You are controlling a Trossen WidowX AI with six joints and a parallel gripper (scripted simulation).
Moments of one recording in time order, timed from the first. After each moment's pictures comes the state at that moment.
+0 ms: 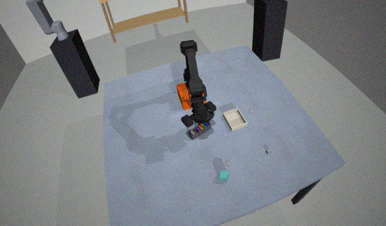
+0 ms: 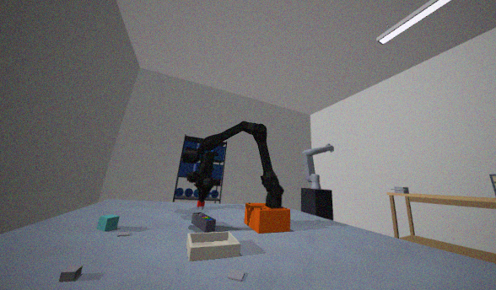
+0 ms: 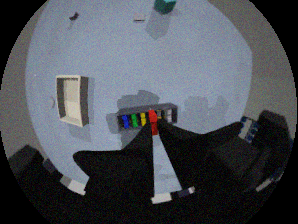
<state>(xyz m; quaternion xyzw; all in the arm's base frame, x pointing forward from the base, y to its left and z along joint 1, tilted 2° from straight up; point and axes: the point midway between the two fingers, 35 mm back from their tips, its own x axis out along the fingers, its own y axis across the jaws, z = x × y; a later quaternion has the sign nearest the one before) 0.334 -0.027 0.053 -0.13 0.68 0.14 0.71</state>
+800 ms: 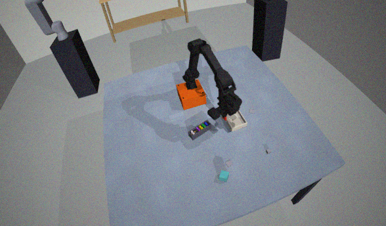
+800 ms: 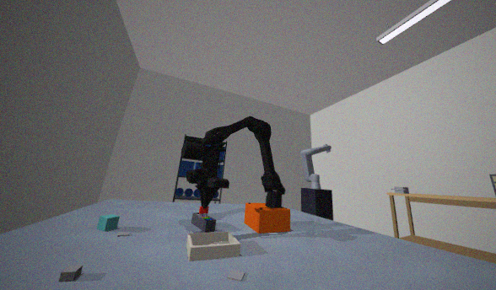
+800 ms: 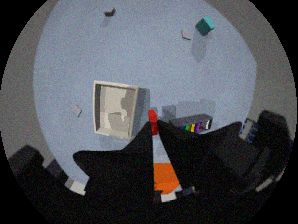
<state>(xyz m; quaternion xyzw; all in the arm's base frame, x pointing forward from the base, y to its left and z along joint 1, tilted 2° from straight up) 0.330 0.113 0.060 -0.13 0.67 0.15 0.71</state>
